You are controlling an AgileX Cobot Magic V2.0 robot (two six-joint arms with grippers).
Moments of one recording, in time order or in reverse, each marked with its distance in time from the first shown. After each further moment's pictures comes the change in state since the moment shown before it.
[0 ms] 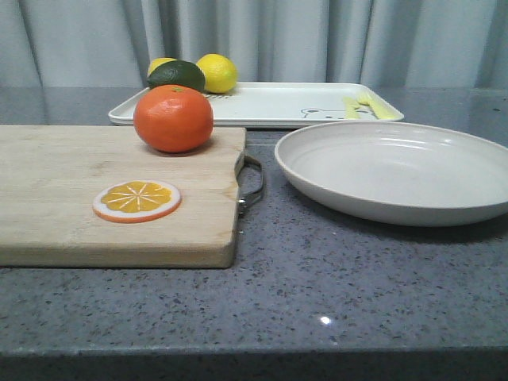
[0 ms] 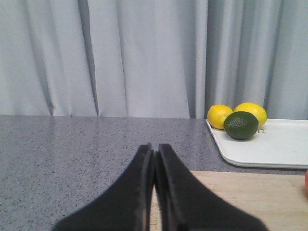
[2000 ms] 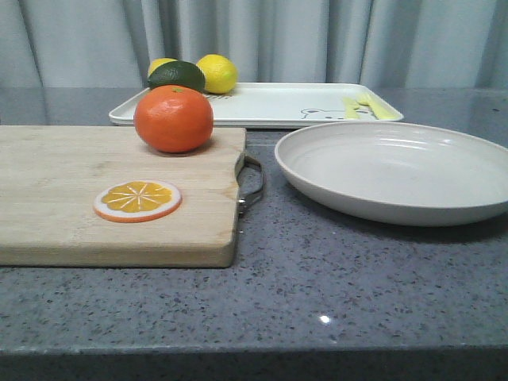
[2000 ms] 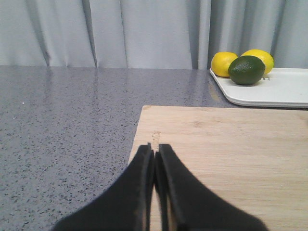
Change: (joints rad) left arm 0.000 -0.143 0.201 0.000 0.058 0.000; right arm 0.000 -0.135 0.206 0.000 0.019 0.000
